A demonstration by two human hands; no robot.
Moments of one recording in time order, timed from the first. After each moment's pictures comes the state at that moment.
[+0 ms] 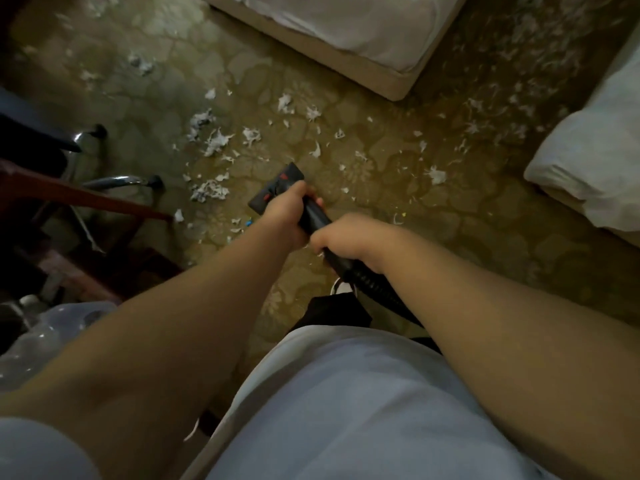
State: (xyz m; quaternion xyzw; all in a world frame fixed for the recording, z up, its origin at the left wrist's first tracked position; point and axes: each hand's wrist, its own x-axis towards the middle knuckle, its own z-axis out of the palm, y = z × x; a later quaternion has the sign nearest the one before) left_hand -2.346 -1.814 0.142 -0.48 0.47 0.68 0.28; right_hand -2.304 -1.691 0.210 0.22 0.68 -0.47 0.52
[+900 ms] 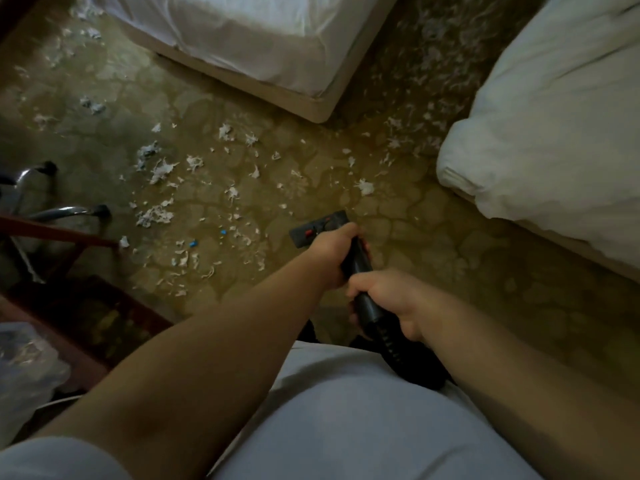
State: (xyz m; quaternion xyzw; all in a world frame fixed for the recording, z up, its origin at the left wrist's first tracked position) left_hand -2.221 -1.524 0.164 -0.37 0.51 0.64 0.43; right_hand -2.147 -1.426 0.242 0.38 0.53 -0.60 0.47
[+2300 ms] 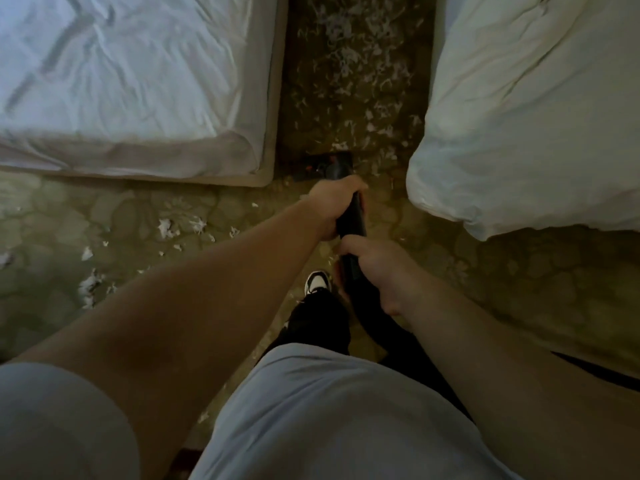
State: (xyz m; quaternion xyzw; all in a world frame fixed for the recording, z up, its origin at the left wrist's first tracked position) left_hand -2.596 -1.395 0.154 -0.14 0.65 0.51 0.55; right_hand -2.472 -1.362 0.204 0.53 0.40 -0.70 0.25
